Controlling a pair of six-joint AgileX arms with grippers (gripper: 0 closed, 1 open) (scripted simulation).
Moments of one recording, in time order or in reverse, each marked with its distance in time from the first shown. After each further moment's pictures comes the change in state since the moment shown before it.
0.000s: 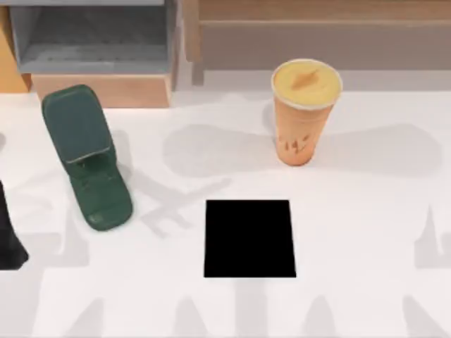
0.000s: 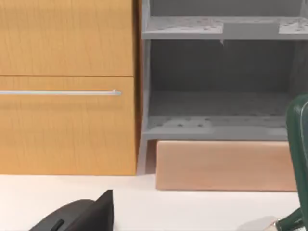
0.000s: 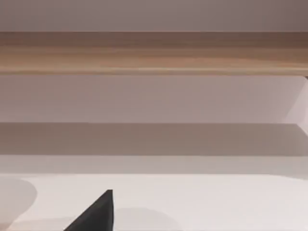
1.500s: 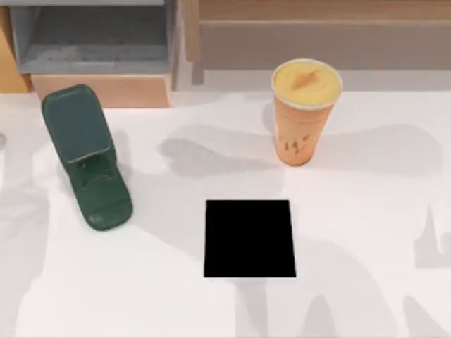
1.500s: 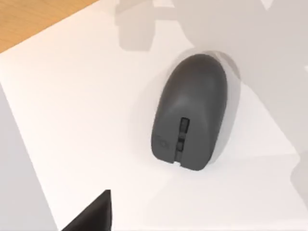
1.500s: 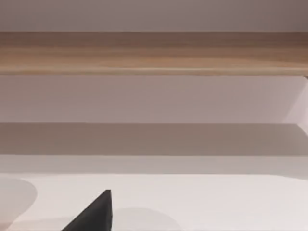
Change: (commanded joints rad) left arm 0.186 1.771 1.654 -1.036 -0.004 0.657; right arm 0.000 0.000 0.000 0.000 0.000 0.000
